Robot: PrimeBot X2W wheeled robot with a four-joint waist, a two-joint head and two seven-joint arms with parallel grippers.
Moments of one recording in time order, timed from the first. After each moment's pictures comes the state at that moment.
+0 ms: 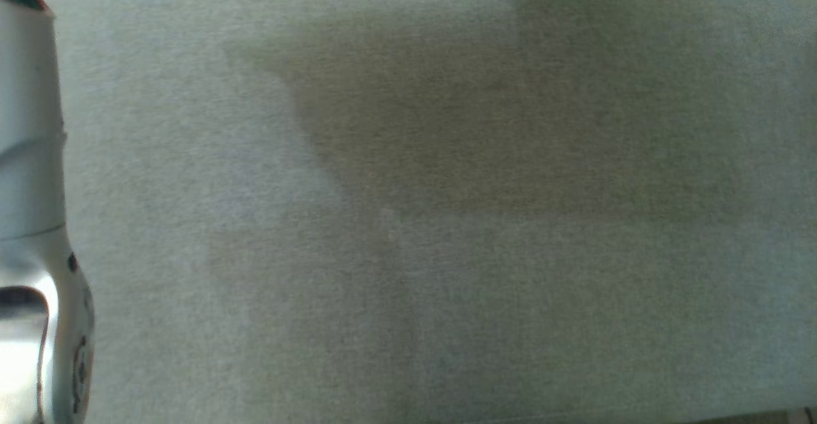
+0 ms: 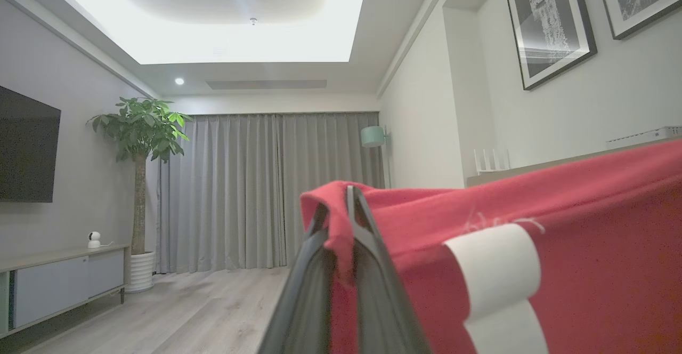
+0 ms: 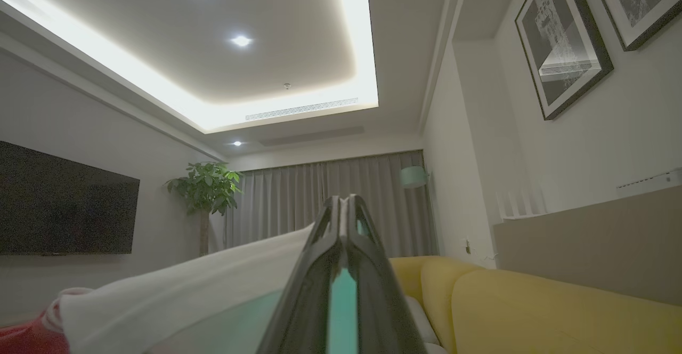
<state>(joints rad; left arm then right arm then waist) -1.19 0.23 -0.12 0.37 -0.23 0.01 -0.15 -1.39 -0.32 0.14 0.52 0.48 0.13 -0.25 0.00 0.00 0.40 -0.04</state>
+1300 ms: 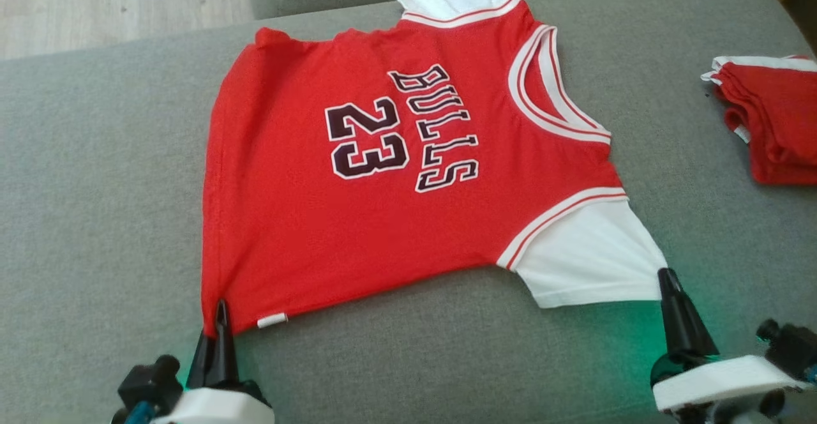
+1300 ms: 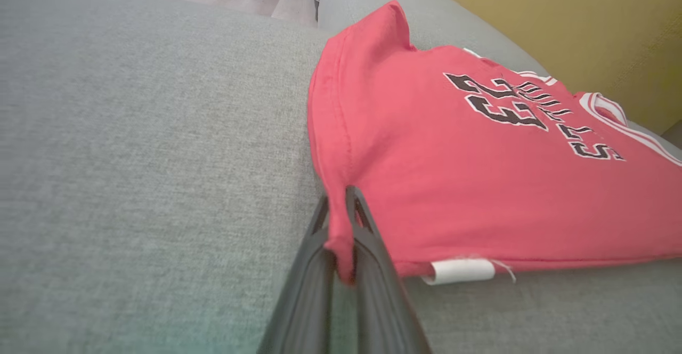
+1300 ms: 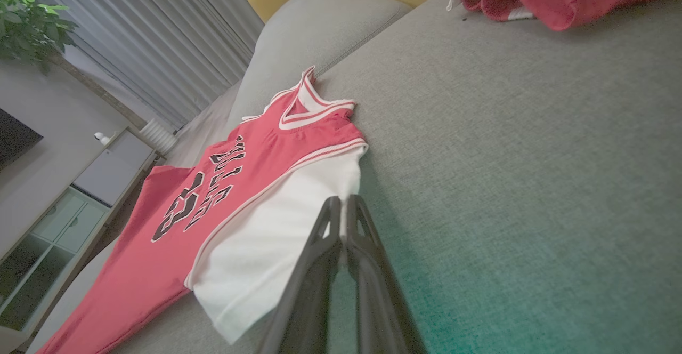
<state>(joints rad) -0.03 0.04 -0.06 0.46 -0.33 -0.07 -0.25 0.05 -0.25 0.24 0.29 0.82 0.13 -0.25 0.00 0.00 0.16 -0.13</state>
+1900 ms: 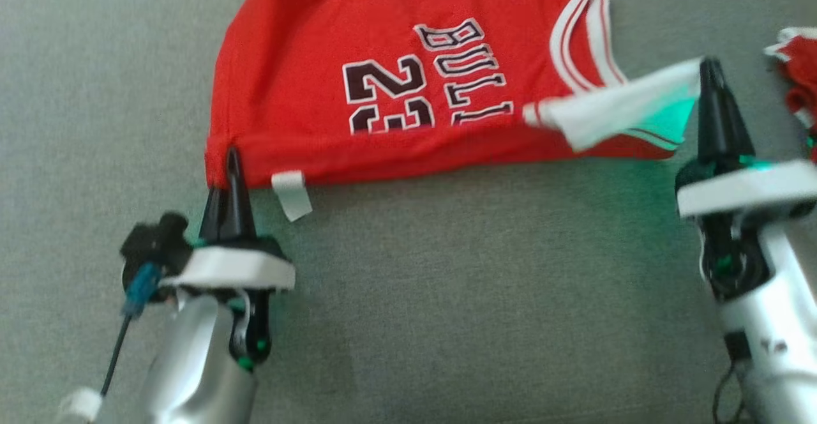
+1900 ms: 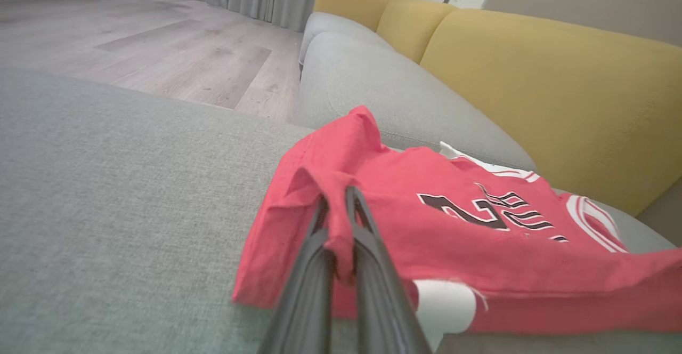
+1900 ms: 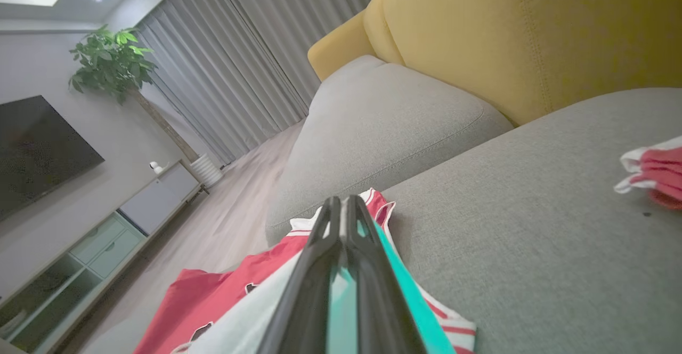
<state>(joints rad) -0.32 0.04 -0.18 0.42 -0.41 -0.02 -0.25 -0.38 -0.26 0.19 0.31 0.82 0.13 -0.19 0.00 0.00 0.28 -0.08</state>
